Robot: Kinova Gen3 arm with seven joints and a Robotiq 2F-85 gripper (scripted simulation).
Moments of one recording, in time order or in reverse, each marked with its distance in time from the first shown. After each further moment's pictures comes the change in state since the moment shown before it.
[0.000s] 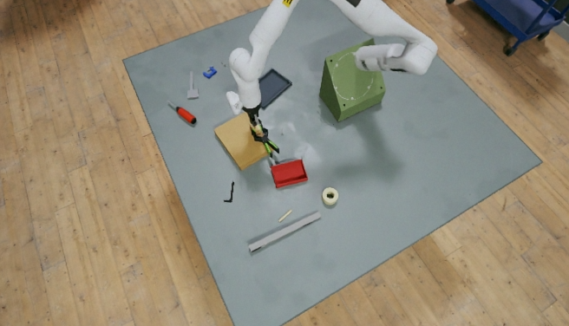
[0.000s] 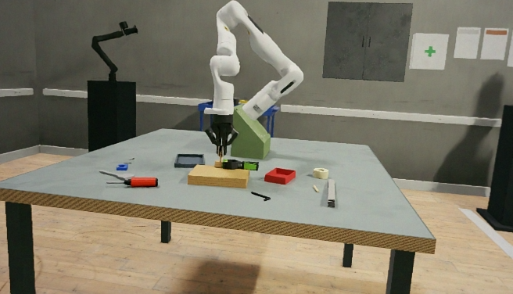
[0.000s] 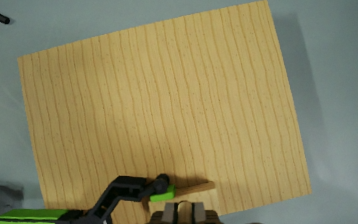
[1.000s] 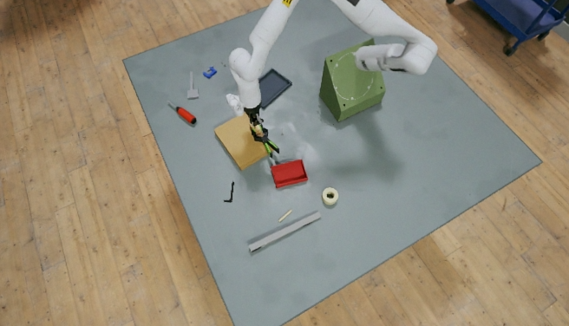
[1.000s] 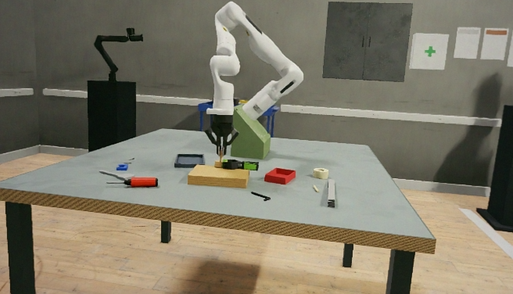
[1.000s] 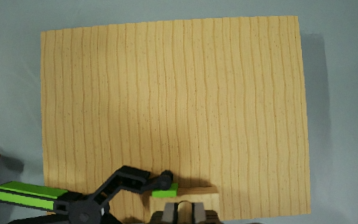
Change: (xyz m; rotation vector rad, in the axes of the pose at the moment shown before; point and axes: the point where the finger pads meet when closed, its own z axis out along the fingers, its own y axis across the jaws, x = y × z) arm 0.000 0.000 0.000 0.000 0.000 -0.164
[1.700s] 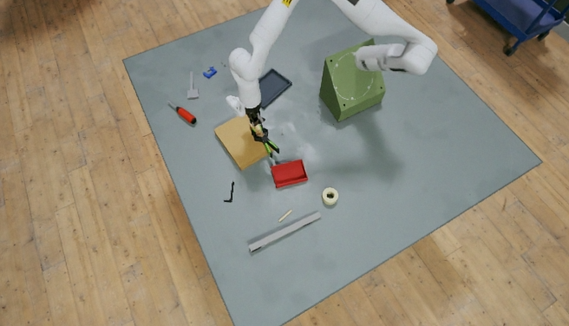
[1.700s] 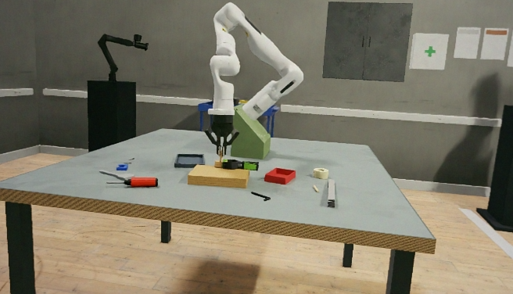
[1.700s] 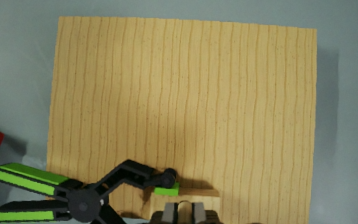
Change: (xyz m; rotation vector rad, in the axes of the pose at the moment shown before) arm 0.000 0.000 0.000 0.000 0.000 -0.110
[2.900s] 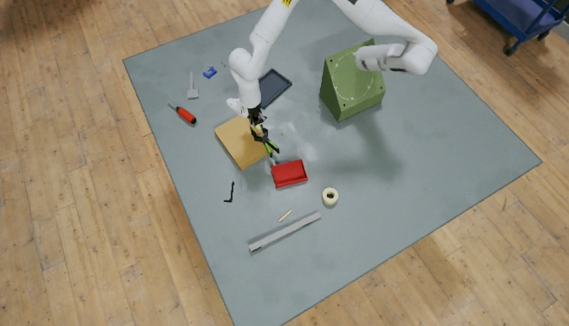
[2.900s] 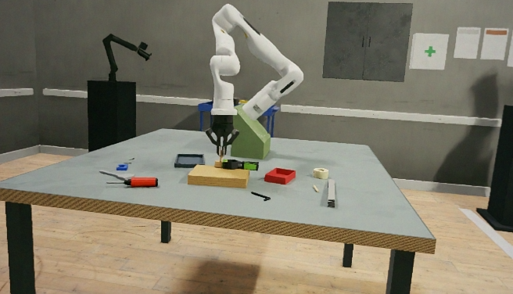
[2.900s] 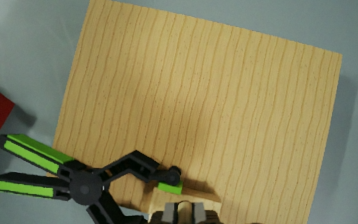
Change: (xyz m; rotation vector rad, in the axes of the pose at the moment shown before) arm 0.000 0.000 0.000 0.000 0.000 -0.173
